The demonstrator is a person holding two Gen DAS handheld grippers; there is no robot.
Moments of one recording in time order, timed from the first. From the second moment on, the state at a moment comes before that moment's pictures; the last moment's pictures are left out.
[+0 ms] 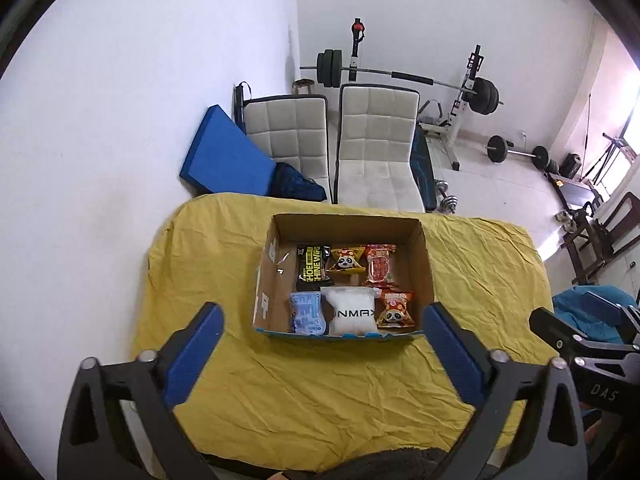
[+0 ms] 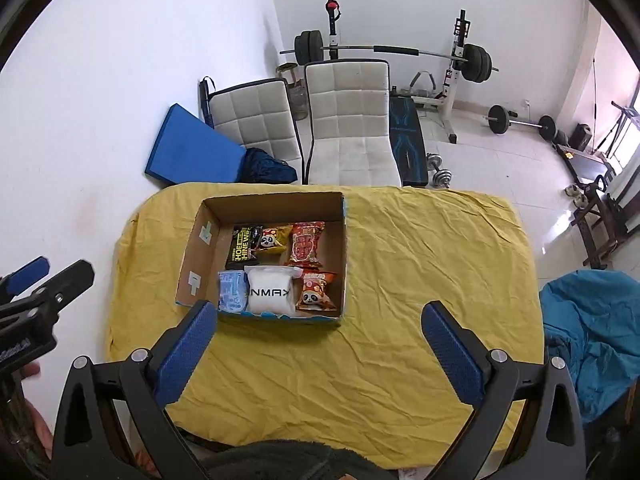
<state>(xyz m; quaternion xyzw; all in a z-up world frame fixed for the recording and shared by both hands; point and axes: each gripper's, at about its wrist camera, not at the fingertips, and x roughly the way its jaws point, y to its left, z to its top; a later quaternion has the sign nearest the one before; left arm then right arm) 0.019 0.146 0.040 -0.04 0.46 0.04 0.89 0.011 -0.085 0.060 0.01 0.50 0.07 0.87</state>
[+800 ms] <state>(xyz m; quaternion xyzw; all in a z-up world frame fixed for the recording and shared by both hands) 0.000 0.134 0.042 -0.04 0.45 0.05 0.89 0.000 -0.088 0.072 0.00 0.49 0.06 0.87</state>
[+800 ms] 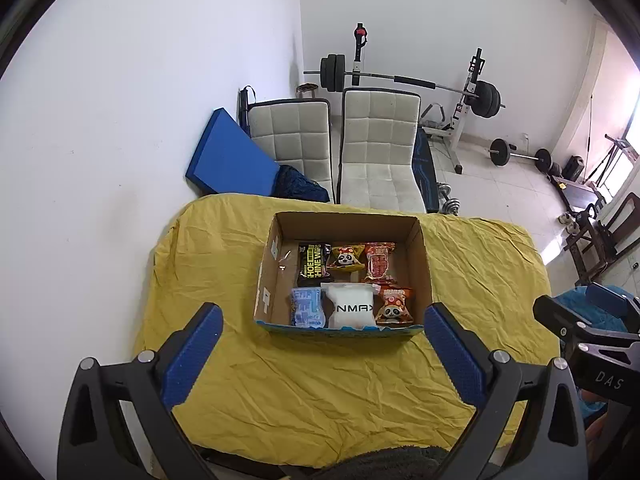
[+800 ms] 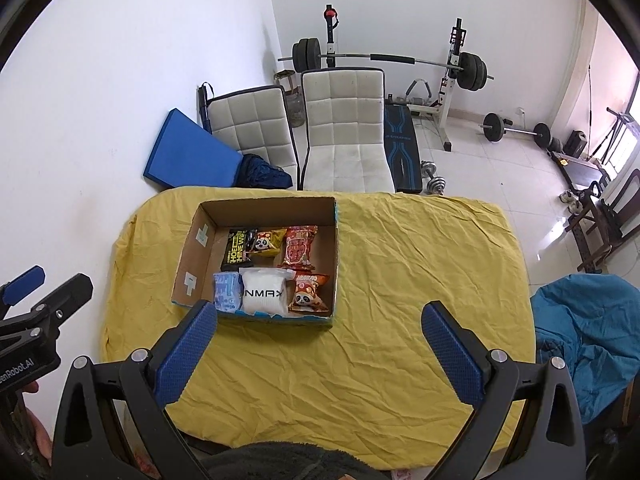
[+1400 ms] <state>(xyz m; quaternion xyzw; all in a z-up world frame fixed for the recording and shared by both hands) -0.006 0.133 0.039 -0.04 0.46 0.06 0.89 -0.003 -0.090 0.072 0.00 0.48 0.06 0.87</state>
